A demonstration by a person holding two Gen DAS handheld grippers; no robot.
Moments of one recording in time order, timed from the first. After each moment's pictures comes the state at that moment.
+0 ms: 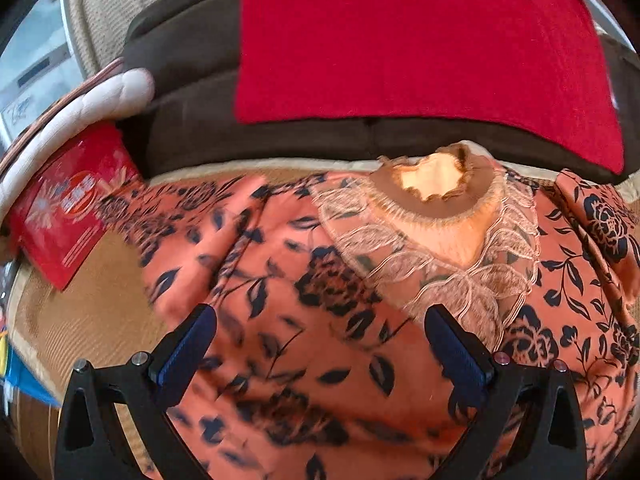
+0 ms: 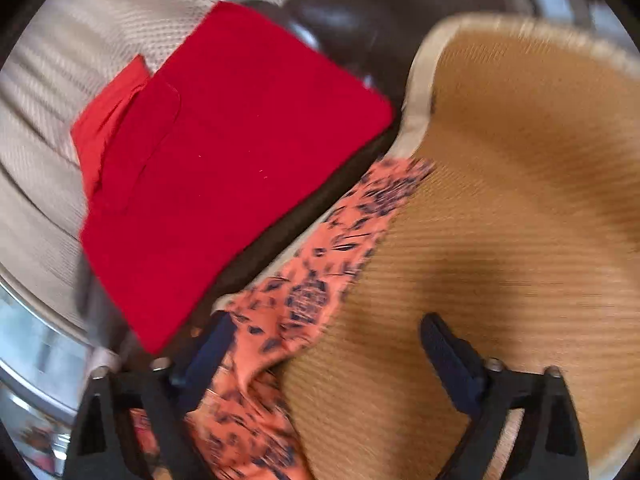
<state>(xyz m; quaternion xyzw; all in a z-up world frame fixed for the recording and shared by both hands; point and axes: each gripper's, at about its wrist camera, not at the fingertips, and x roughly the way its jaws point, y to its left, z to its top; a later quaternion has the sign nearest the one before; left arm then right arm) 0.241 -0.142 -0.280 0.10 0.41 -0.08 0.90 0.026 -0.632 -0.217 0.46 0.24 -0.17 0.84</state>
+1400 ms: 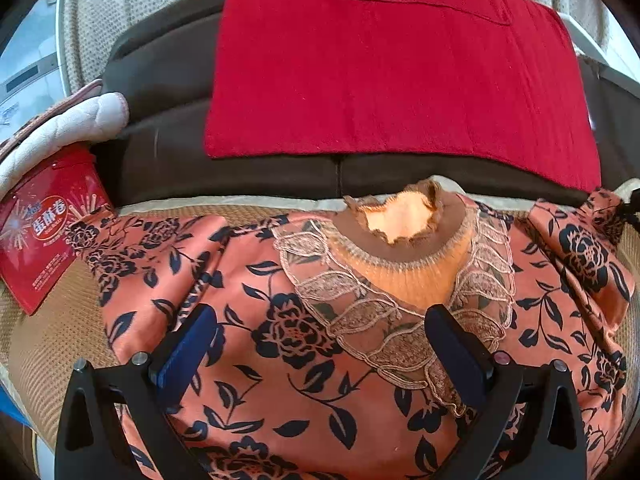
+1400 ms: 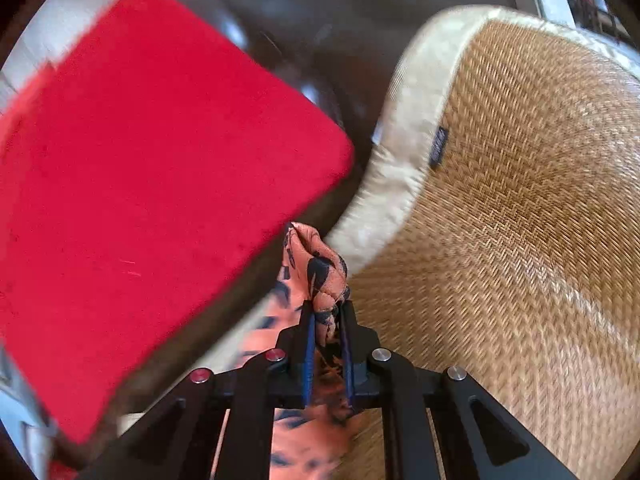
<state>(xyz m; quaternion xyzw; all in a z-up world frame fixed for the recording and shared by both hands) 0.269 -0.138 -0.279 0.08 0.36 -0.11 0.92 0.136 -0.758 -0.249 0.40 0.27 -0.32 0.81</state>
